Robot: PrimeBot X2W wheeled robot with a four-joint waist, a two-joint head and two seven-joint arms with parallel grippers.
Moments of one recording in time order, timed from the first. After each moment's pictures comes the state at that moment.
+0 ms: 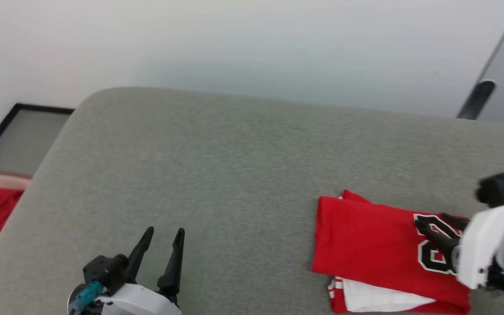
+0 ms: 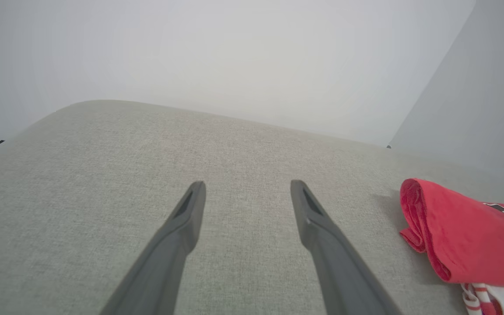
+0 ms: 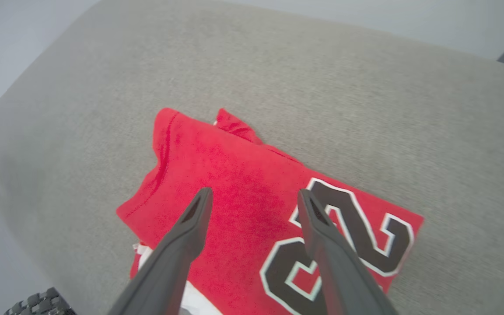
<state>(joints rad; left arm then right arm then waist) -0.10 0.26 -0.28 0.26 -0.50 -0.04 -0.26 -0.27 -0.49 0.26 0.07 0.73 0.13 0.64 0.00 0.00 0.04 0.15</state>
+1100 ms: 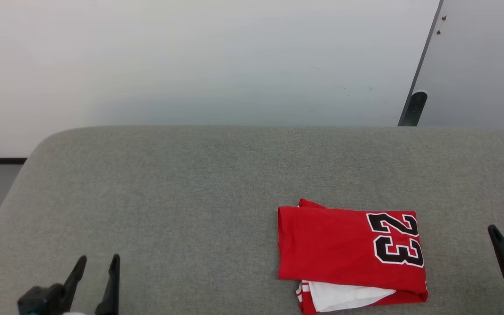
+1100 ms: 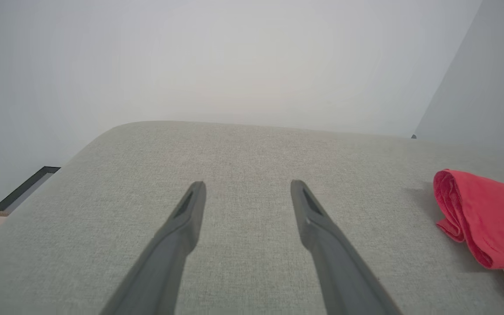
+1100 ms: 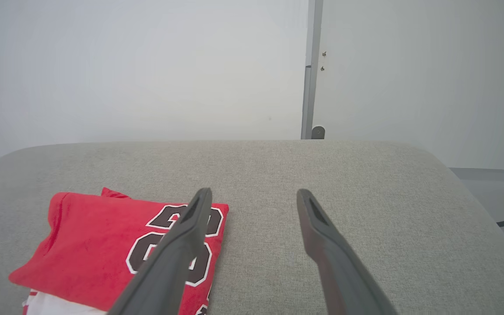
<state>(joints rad) 0.05 0.42 -0.17 0.19 -0.53 0.03 -0.25 0.04 -0.47 -0.02 0.05 0.58 0.13 0.07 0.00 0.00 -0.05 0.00</state>
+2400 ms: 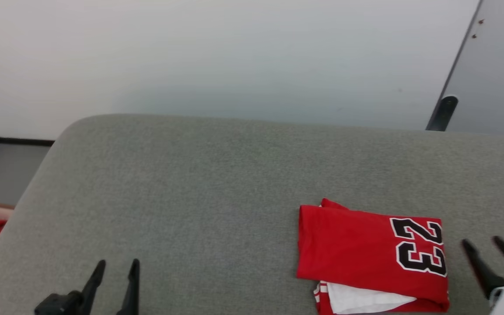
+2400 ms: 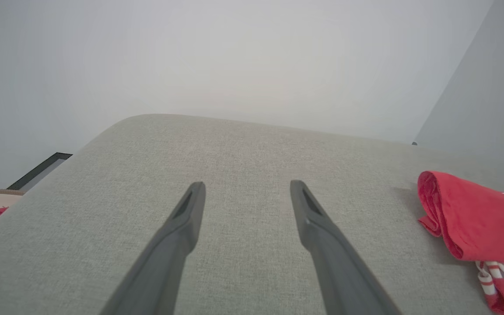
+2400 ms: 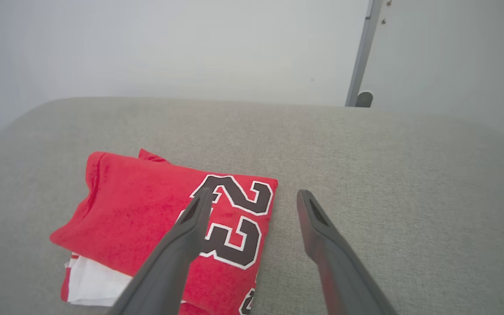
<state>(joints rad) 0.14 0.41 -0.21 0.01 -0.53 0.11 -0.20 0.07 -0.44 -0.01 -0.03 0.56 0.13 0.25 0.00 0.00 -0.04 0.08</state>
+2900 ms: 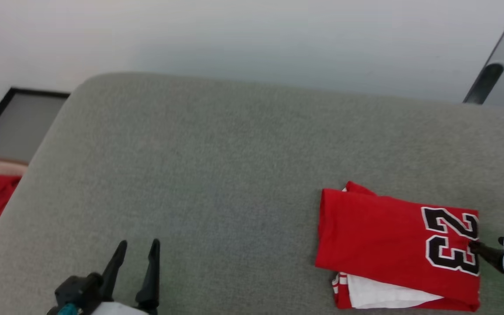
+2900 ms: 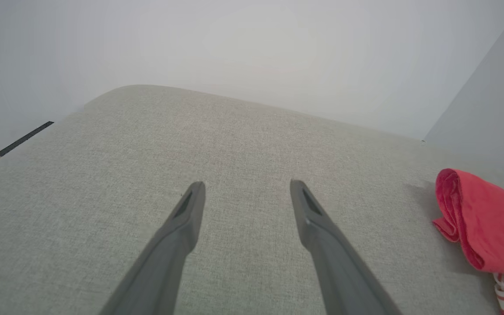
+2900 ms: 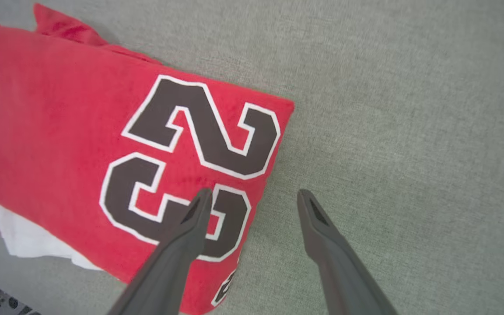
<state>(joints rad) 0.04 0.33 -0.24 0.09 -0.54 0.07 -0.24 -0.26 -0.58 0.14 0.20 0.68 0.13 0.82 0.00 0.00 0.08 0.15</state>
